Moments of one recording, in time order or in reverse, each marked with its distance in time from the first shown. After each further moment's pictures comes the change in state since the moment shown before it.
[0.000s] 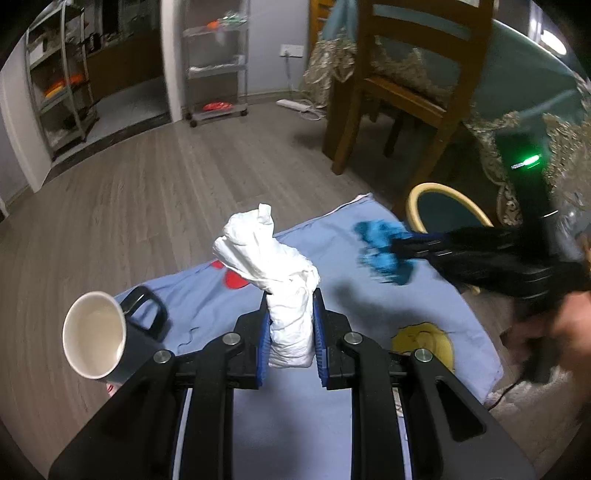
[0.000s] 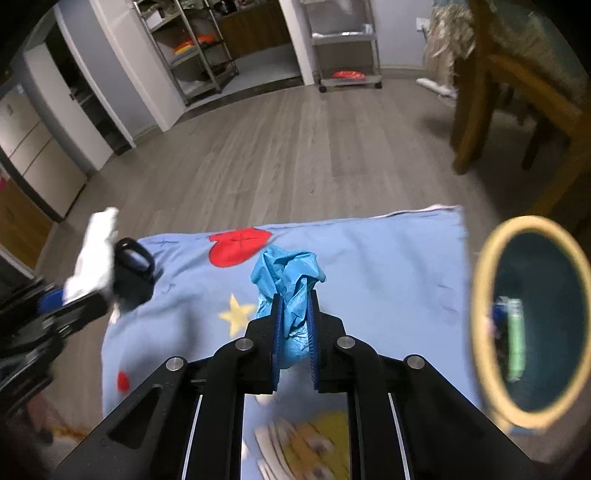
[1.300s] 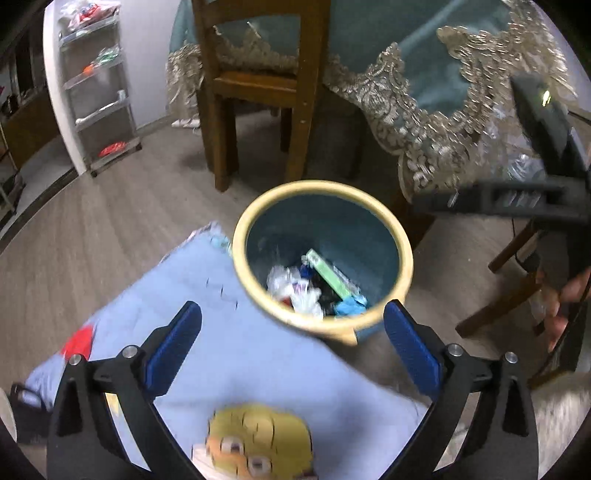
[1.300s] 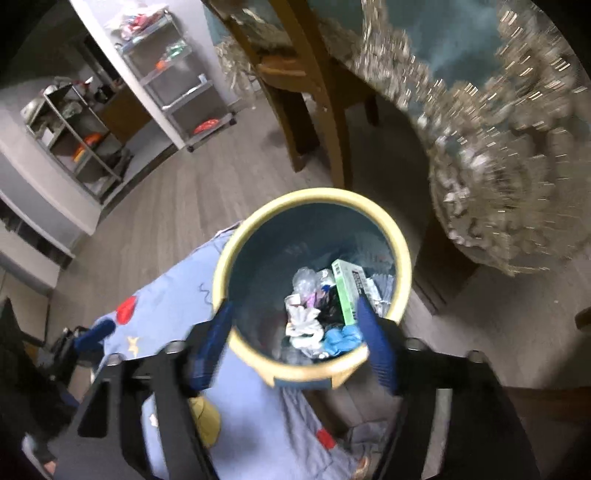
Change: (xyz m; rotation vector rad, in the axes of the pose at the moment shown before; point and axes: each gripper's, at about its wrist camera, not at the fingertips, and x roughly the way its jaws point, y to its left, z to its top) left arm 0.062 -0.233 0.044 0.236 0.016 -0.153; right arm -0.149 -0.233 -0.072 0.452 -0.134 -0.176
